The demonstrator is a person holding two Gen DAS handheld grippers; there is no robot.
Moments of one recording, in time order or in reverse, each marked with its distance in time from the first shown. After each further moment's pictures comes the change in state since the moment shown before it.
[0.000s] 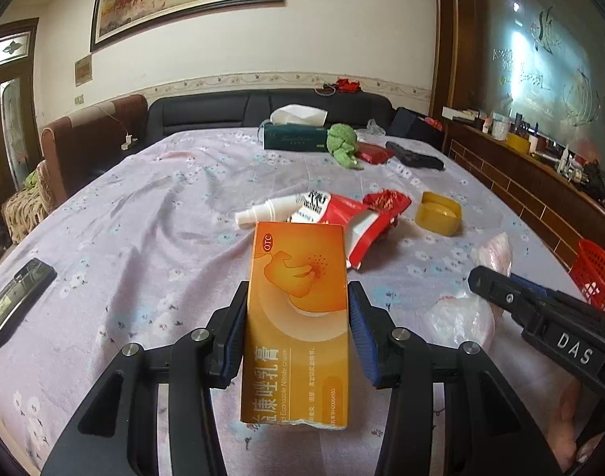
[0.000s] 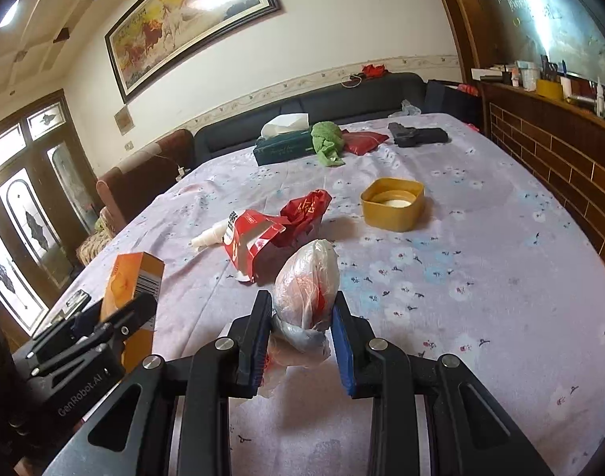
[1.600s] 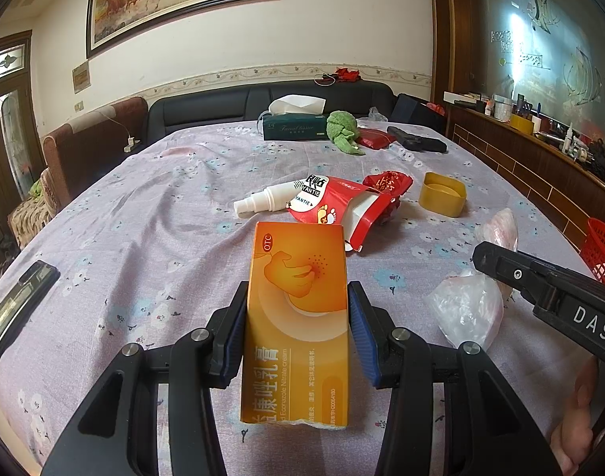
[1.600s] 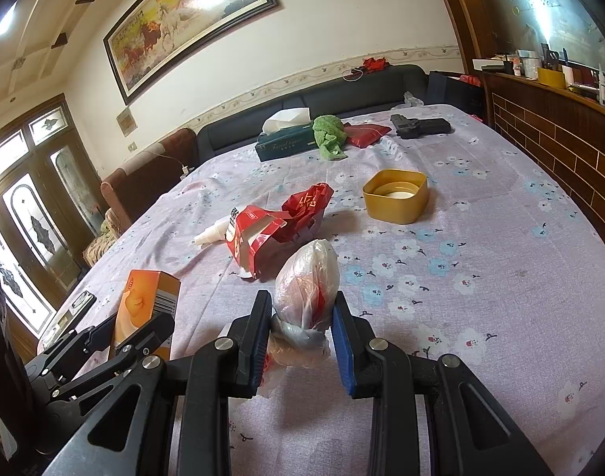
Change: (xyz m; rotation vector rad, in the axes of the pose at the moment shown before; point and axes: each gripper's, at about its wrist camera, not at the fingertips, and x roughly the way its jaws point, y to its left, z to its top) left arm 0.004 -0.008 -0.006 0.037 0.017 0.027; right arm 0.002 -0.003 -0.002 0.020 0.015 0.020
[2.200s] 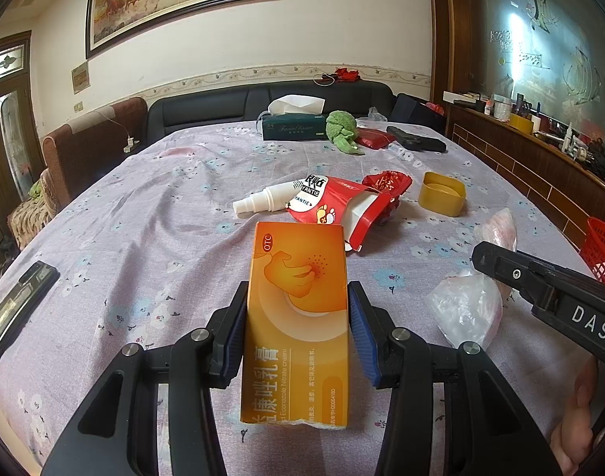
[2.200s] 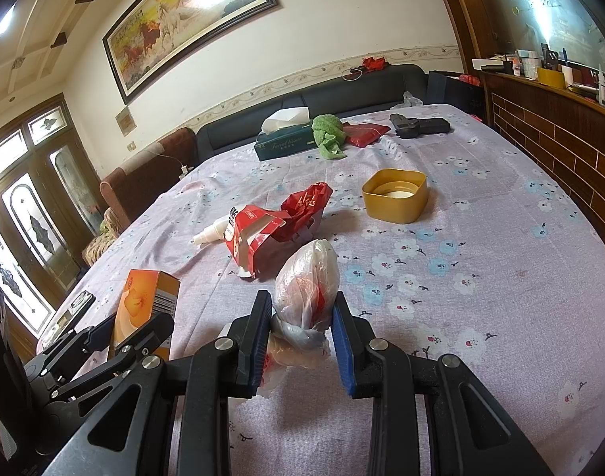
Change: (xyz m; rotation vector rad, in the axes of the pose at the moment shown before) left arm 0.000 -0.001 0.000 0.003 0.002 0.002; right arm 0.000 0.000 0.000 0.000 0.001 -0.003
